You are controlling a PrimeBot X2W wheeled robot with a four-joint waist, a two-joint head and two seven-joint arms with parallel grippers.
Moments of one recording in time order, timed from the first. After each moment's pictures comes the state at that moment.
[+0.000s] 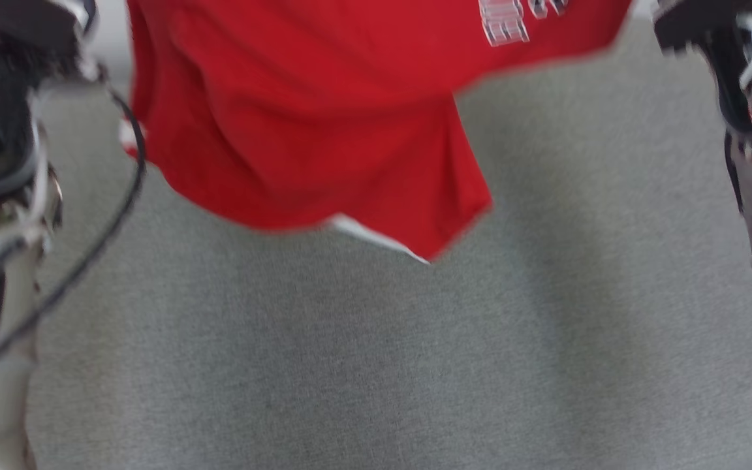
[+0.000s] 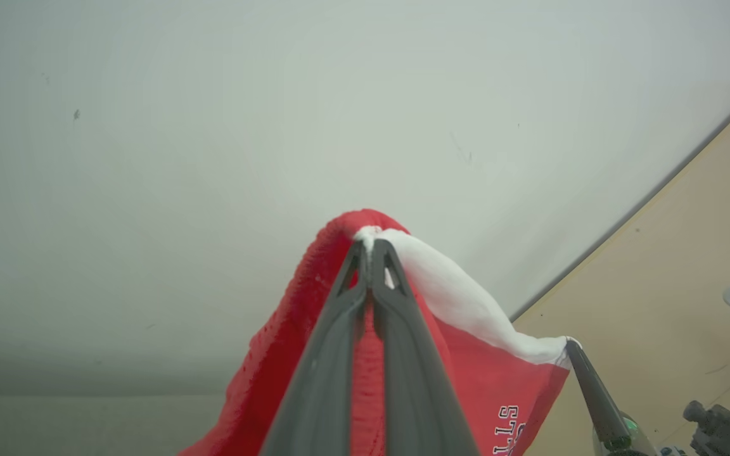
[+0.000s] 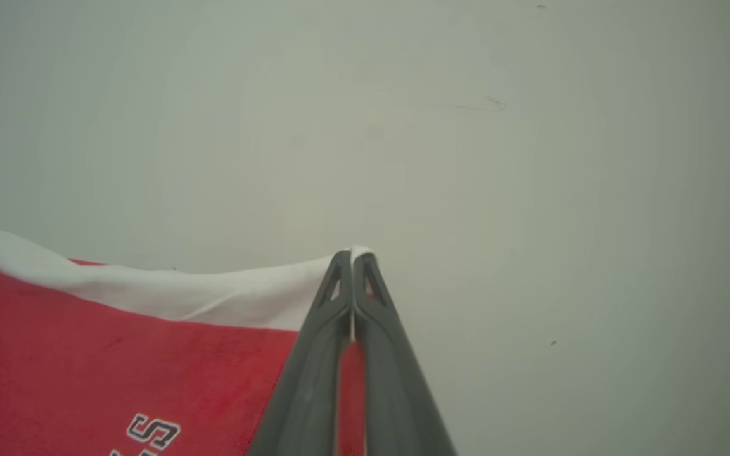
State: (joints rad) left arm -1.03 0.33 -0.19 0.07 -1.21 0.18 0.29; right arm -1.11 -0.33 0.25 0.30 0.47 0.13 0.12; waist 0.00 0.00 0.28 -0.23
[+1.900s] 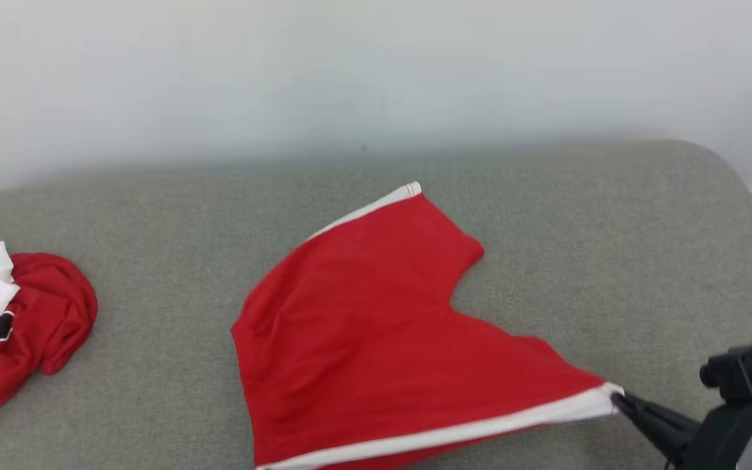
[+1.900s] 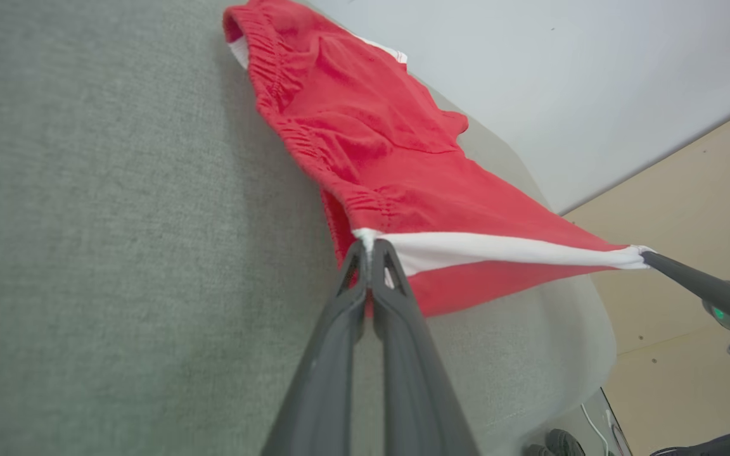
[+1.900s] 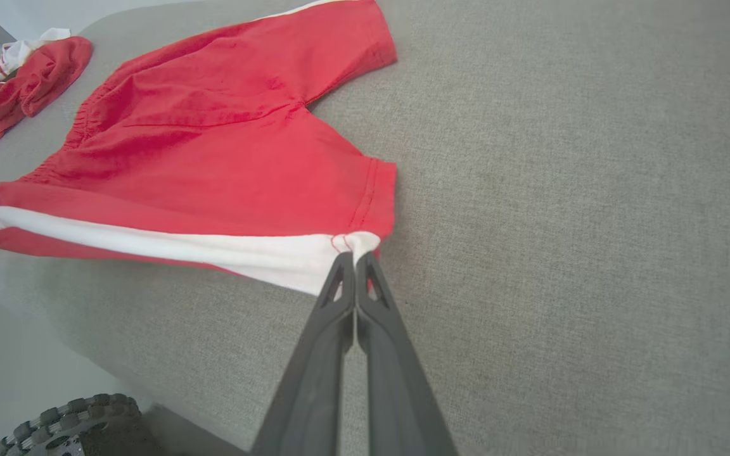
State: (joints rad) left arm 0.03 0.45 -0.63 0.11 -1.09 -0.07 -0.25; right arm -0.01 -0.72 0.32 -0.07 0.85 0.13 0.39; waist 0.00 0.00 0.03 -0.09
